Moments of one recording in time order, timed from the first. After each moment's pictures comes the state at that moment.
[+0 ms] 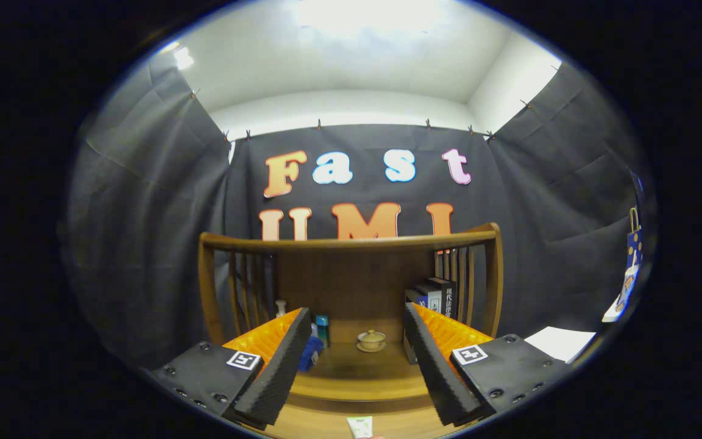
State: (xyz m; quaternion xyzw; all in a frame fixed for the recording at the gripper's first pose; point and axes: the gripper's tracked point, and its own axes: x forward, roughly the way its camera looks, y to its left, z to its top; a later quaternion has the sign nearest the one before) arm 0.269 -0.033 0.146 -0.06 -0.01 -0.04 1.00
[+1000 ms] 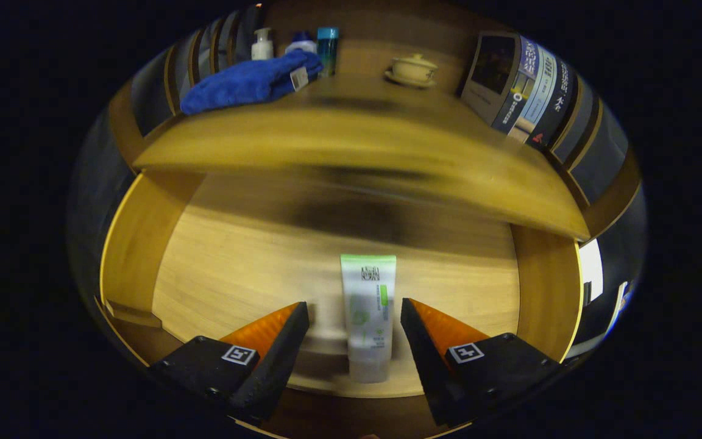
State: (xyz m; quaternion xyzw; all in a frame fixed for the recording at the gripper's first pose) arm 0.277 -0.076 -0.246 -0.10 0.55 -0.05 0.83
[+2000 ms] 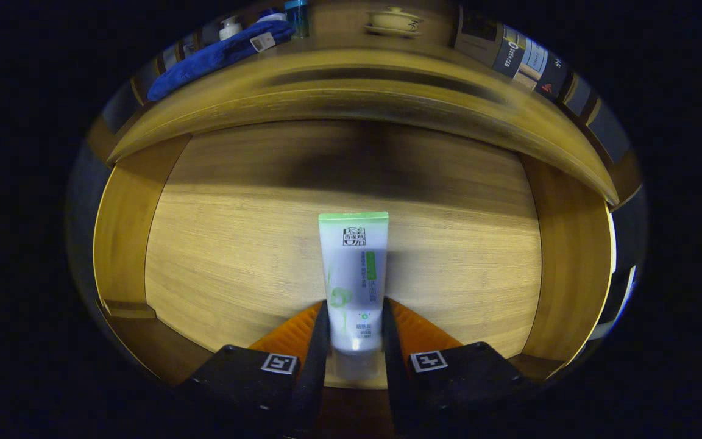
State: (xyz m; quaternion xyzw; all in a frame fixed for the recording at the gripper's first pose) arm 0.262 -0.090 -0.268 -0.04 0.61 -0.06 0.79
